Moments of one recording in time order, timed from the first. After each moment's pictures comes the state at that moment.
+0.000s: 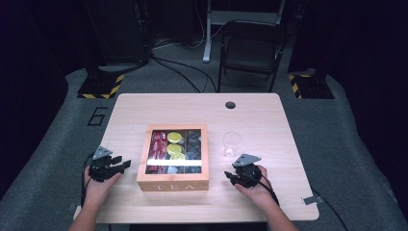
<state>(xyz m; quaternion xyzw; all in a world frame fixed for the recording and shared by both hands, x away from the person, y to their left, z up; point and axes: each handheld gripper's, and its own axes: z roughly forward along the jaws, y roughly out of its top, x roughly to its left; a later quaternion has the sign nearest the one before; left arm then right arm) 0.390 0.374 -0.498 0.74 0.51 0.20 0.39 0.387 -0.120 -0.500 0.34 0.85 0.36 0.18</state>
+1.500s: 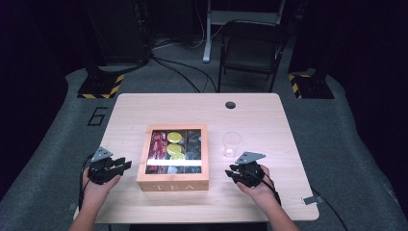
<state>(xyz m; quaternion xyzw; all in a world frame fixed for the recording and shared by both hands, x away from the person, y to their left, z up) 0.374 0.364 -0.476 0.76 0.48 0.19 0.40 0.380 -0.123 -0.477 0.34 0.85 0.38 0.14</state>
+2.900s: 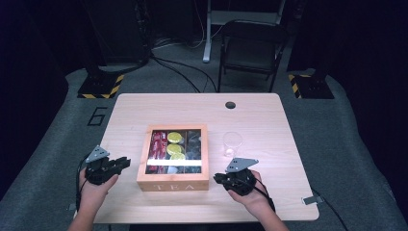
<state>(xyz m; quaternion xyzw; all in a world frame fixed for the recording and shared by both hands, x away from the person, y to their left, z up) 0.365 0.361 -0.460 0.75 0.47 0.19 0.43 0.348 -0.090 -0.451 0.27 0.86 0.42 0.10</state>
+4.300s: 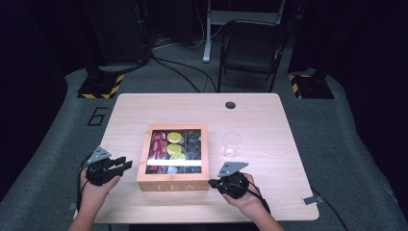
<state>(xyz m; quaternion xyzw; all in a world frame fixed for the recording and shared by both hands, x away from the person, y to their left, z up) 0.364 0.360 -0.463 0.76 0.47 0.19 0.42 0.346 -0.073 -0.465 0.26 0.88 0.40 0.08</state>
